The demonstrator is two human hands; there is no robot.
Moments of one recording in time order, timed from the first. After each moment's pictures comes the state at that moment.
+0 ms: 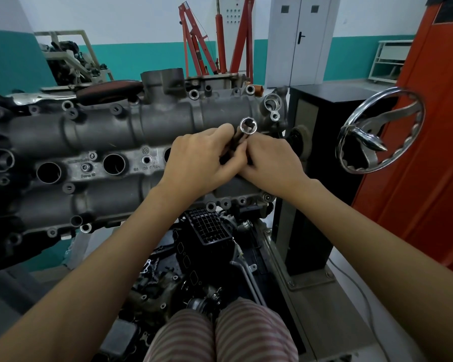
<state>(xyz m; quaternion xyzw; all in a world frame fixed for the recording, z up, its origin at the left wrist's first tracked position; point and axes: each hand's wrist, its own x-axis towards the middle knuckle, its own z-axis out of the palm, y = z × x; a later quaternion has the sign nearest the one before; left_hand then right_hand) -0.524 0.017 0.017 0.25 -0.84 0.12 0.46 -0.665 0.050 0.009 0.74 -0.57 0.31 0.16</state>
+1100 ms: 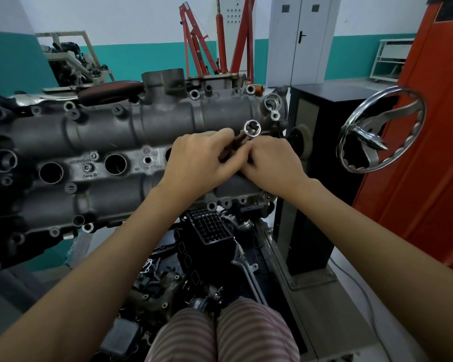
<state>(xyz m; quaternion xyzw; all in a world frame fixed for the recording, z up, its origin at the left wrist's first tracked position) -0.523 0.015 0.016 0.24 -0.84 0.12 0.46 -0.664 0.050 0.006 0.75 -0.54 0.33 0.20</state>
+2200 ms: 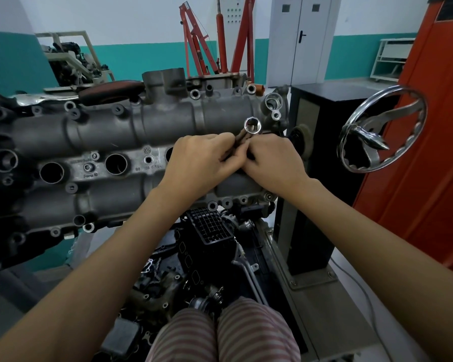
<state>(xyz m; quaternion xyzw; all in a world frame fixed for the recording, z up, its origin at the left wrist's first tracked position) -0.522 0.017 0.016 0.24 -0.85 0.11 0.47 -0.664 0.049 0.005 0.73 -0.54 0.36 0.19</state>
